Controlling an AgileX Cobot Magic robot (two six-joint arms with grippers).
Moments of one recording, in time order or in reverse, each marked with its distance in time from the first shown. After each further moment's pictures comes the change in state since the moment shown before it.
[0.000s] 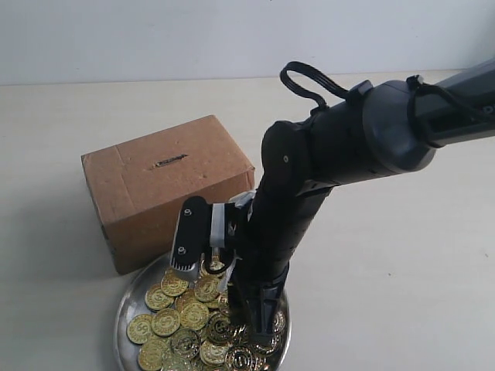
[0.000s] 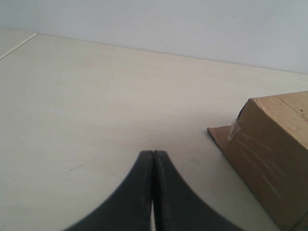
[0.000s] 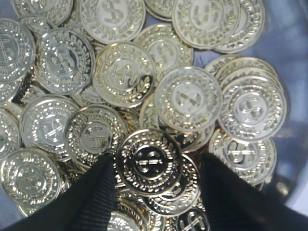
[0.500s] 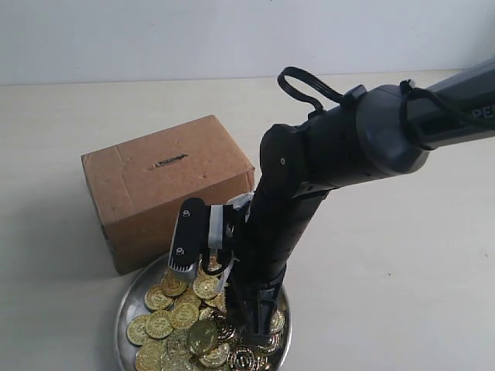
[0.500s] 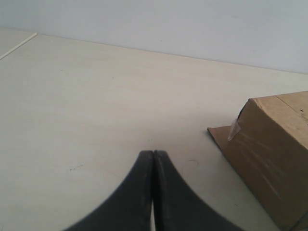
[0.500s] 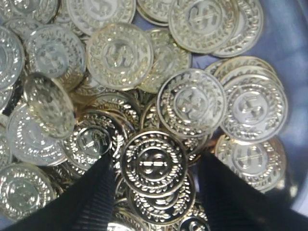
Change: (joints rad) left arm 0.000 0.000 0.000 0.000 0.000 0.000; right arm 0.000 0.023 -0.003 0.021 -0.012 -0.014
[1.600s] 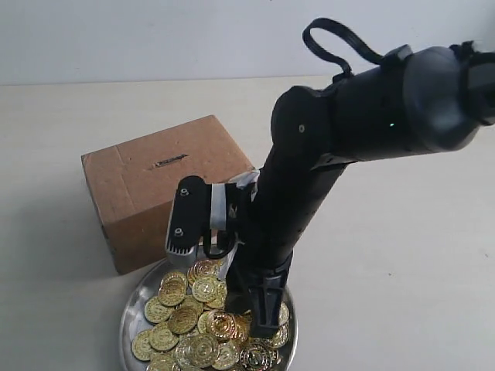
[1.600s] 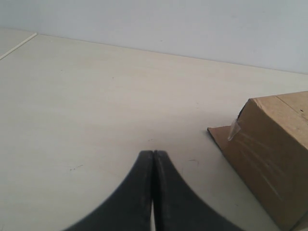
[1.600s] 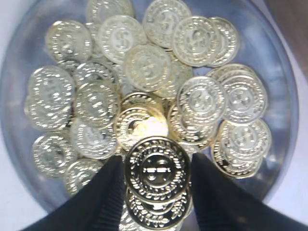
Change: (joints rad) left arm 0.000 0.000 0.000 0.000 0.000 0.000; right arm 0.001 -0.133 -0.004 0.005 0.108 0.000
